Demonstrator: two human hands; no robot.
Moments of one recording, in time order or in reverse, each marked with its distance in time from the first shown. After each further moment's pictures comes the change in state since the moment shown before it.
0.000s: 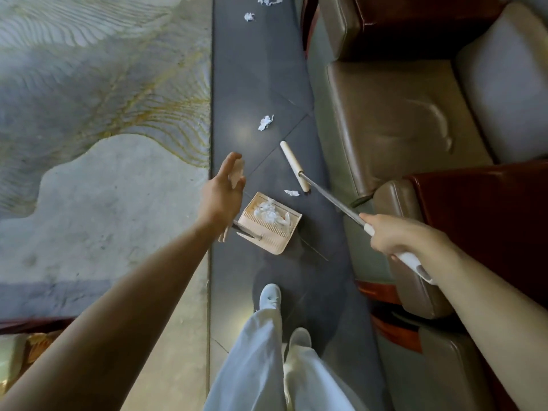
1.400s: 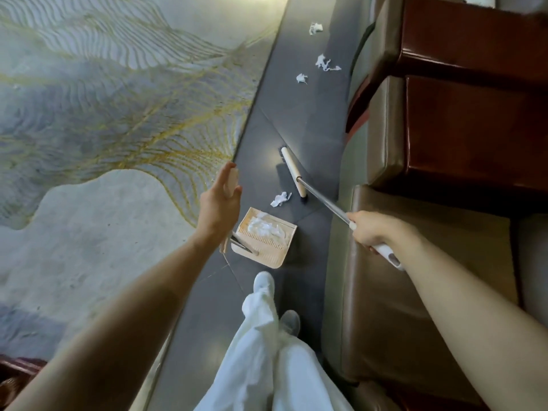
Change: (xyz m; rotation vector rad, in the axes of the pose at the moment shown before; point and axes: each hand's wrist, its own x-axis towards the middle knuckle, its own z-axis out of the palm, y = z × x) left_hand 0.364 0.136 0.037 0.024 0.335 -0.180; right_hand 0.287 -0.044 -0.401 -0.132 0.048 -0.229
